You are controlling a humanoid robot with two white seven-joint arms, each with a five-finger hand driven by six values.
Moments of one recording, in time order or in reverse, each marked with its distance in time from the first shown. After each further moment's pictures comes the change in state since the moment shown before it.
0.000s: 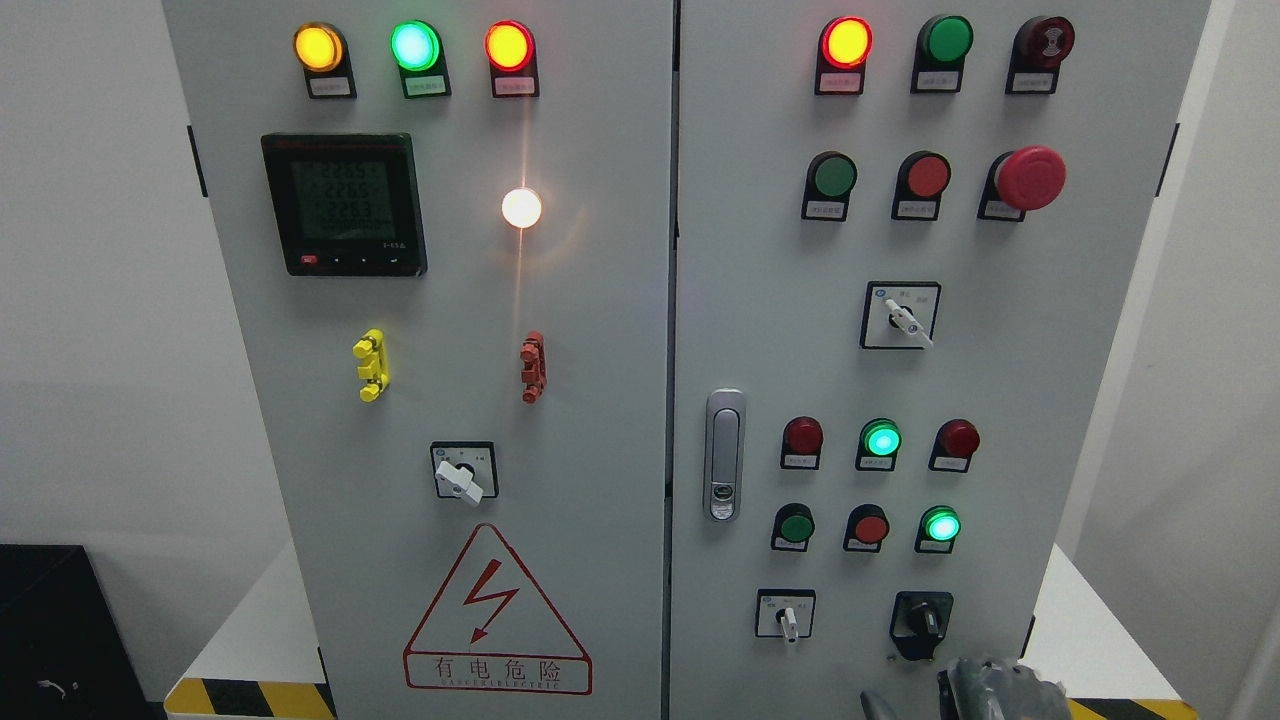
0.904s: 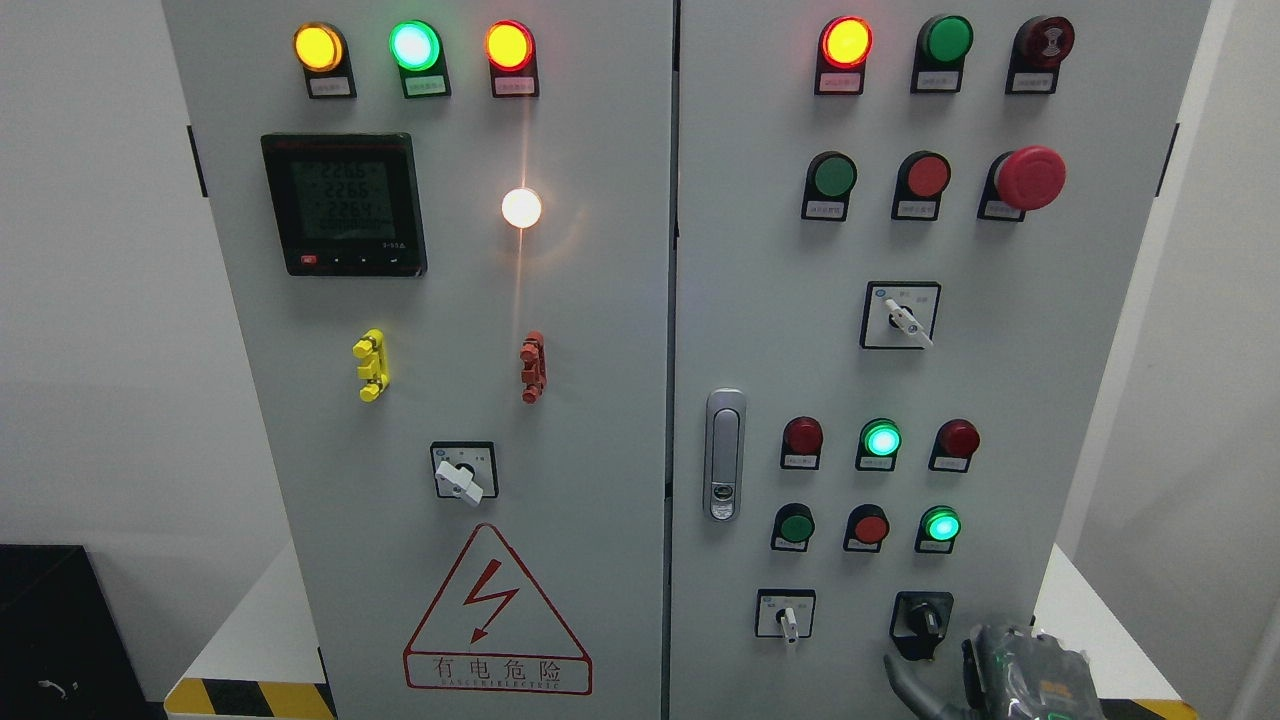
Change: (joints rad) left arm 0.000 0.000 0.000 0.000 0.000 0.000 0.000; right arm -0.076 -0.004 -0.039 0.057 0.040 0.034 0.014
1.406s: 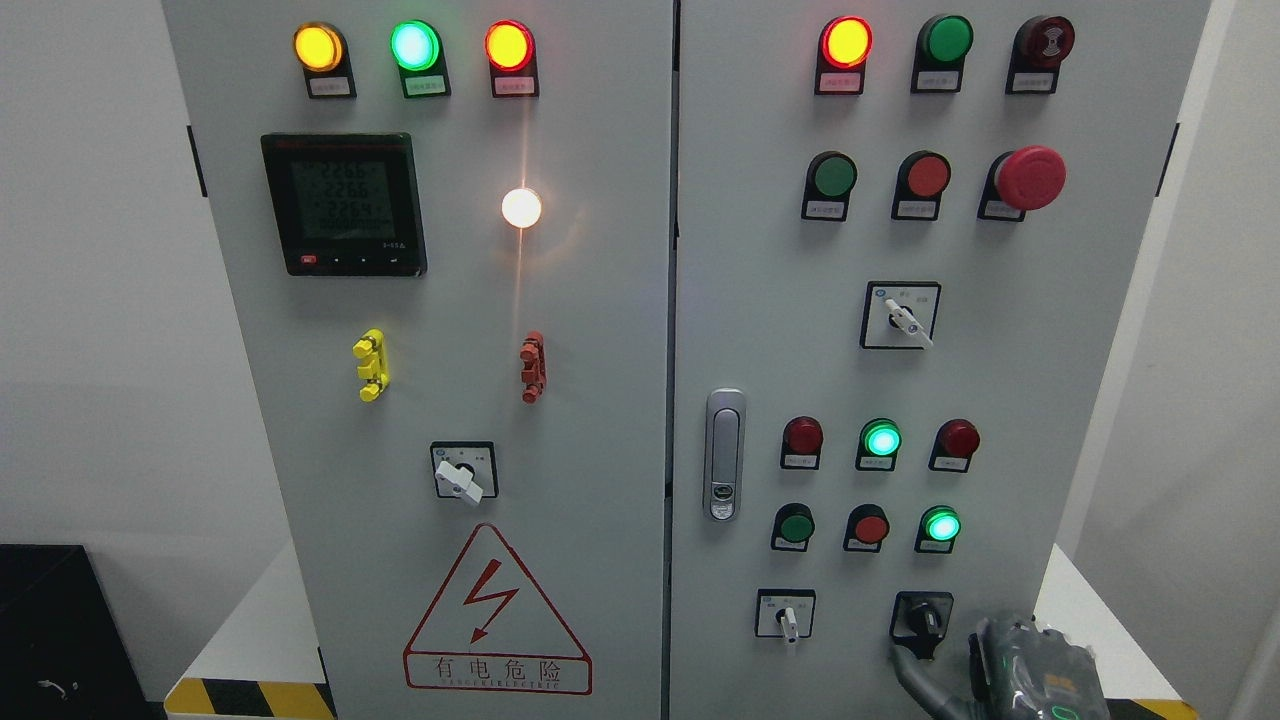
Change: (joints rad) left arm 0.000 0.000 0.000 0.000 0.000 0.000 0.000; right arm -0.018 -0.002 -0.015 0.030 0.010 0.006 -0.009
